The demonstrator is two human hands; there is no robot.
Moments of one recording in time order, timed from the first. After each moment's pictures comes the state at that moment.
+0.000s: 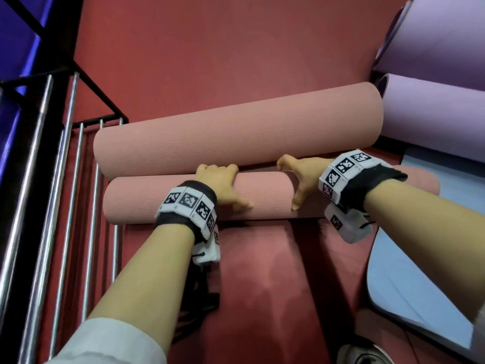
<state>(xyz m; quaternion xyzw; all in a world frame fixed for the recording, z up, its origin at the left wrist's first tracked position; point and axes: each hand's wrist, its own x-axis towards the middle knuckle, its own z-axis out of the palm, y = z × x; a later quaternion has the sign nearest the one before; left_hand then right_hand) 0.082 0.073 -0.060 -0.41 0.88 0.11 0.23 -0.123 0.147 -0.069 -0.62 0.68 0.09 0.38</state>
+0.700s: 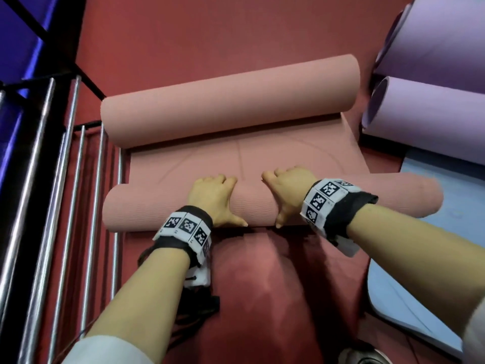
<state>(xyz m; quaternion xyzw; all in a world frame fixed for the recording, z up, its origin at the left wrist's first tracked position) 0.107 0.094 -0.077 -0.38 0.91 0.05 0.16 -0.072 0.156 -0.063 -0.72 0.65 0.19 0.16</state>
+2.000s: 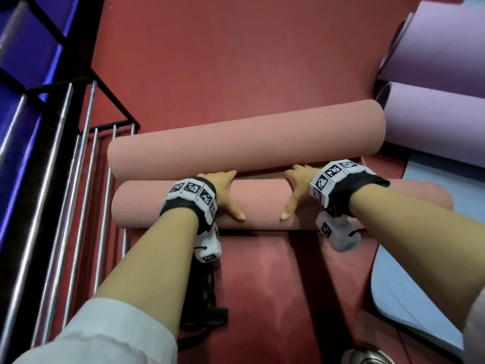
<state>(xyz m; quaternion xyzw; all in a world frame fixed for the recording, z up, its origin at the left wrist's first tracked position) 0.100 0.060 -0.061 -0.41 0.84 0.19 0.29 -0.103 0.145 -0.068 -0.61 0.69 0.18 0.34</state>
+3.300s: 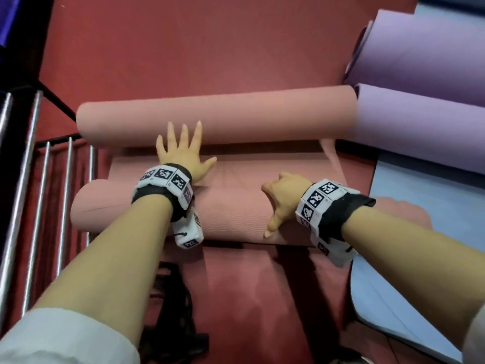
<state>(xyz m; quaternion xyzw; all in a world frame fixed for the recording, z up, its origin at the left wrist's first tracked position) 0.063 0.012 -0.059 -0.51 0.85 0.03 0.12 -0.108 0.160 -0.060 -0.65 0.69 0.17 0.27</state>
